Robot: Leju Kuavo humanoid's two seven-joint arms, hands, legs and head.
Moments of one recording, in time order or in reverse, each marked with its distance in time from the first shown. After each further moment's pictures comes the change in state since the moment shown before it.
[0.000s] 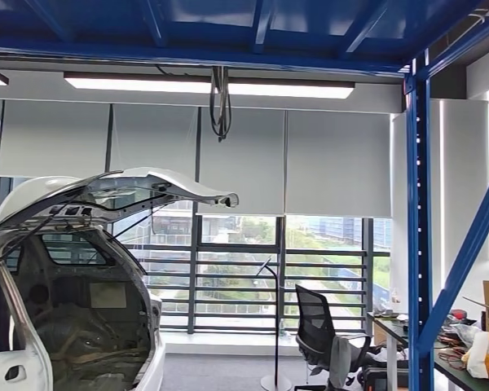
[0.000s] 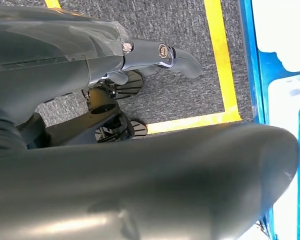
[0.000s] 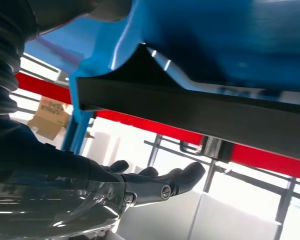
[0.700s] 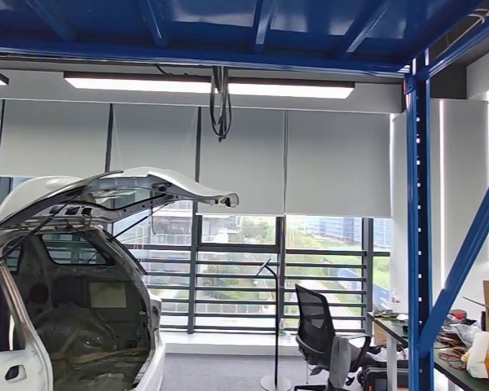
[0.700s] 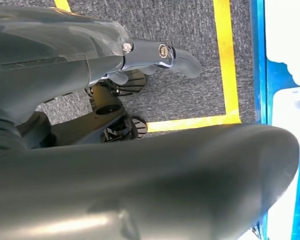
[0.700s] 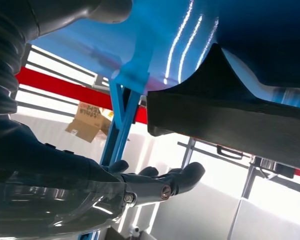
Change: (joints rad) left arm 0.022 0.012 0.031 0.000 0.031 -0.013 -0.012; right arm 0.055 -0.099 -0.008 -0.083 0.000 0.023 0.127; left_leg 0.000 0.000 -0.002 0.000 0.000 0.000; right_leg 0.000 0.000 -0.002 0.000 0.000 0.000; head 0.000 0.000
